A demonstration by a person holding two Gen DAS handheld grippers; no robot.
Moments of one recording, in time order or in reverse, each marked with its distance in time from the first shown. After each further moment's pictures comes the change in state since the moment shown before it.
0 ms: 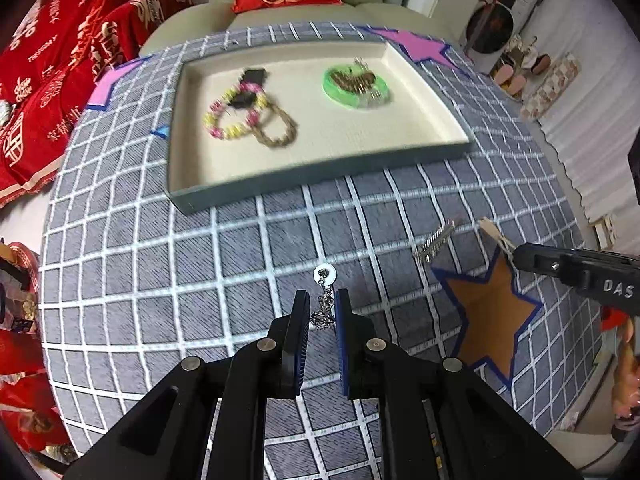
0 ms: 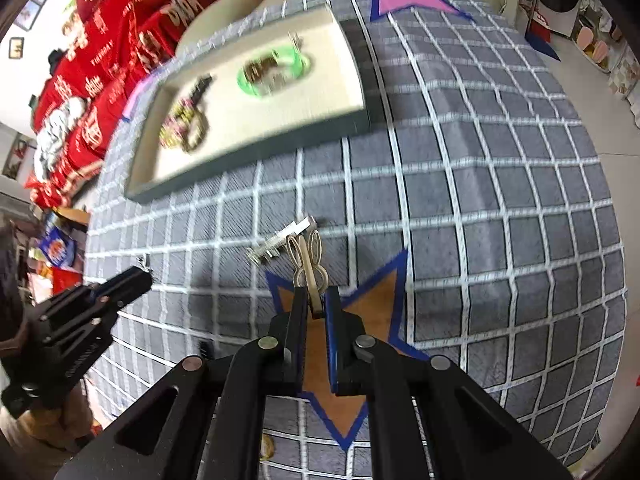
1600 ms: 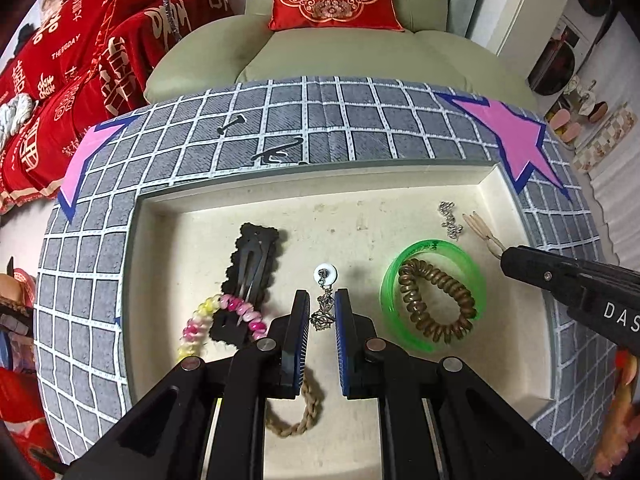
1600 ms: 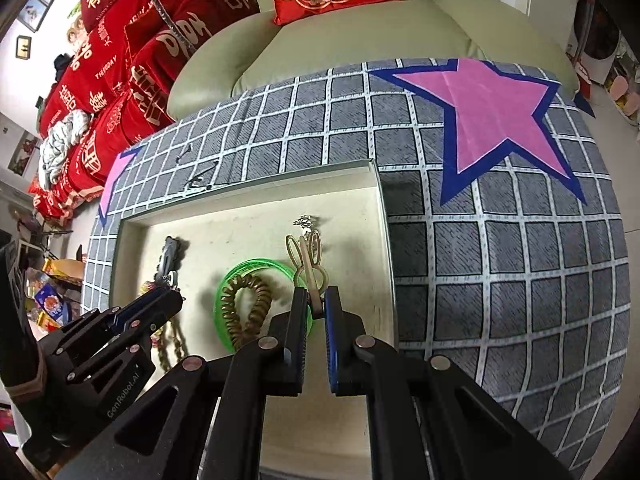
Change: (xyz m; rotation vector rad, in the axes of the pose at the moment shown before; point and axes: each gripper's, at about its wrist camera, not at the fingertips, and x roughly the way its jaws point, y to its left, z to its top) left arm 0.104 0.016 0.188 -0.122 -0.035 0.139; right arm 0.073 0.016 0.221 -0.079 -0.040 0.011
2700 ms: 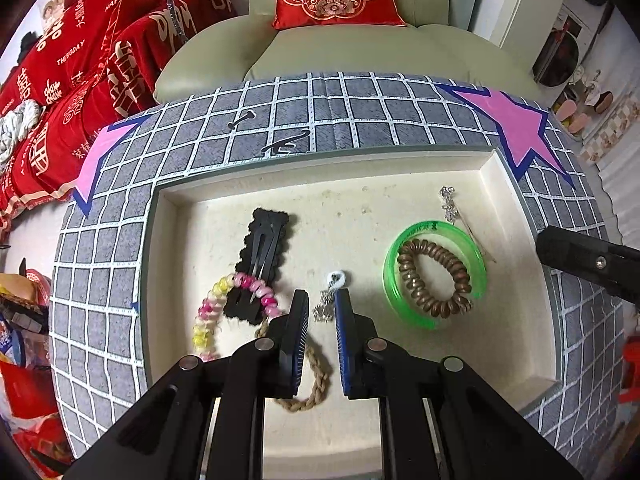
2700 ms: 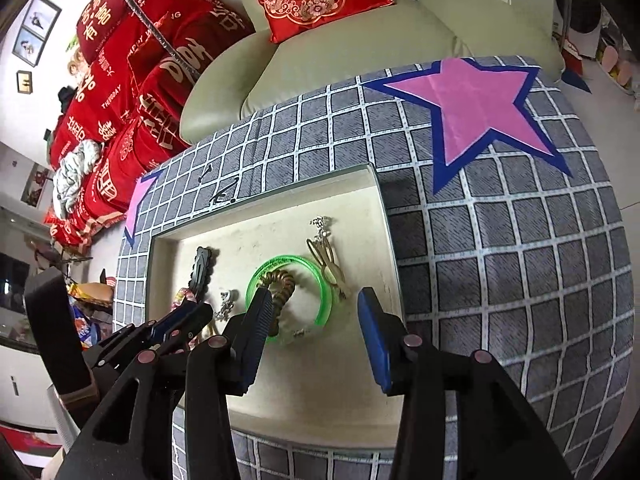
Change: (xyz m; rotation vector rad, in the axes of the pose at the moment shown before) left arm -0.016 -0.001 -0.013 0.009 0.001 0.037; right arm -0.039 -0.003 -0.014 0.097 -0.047 0.074
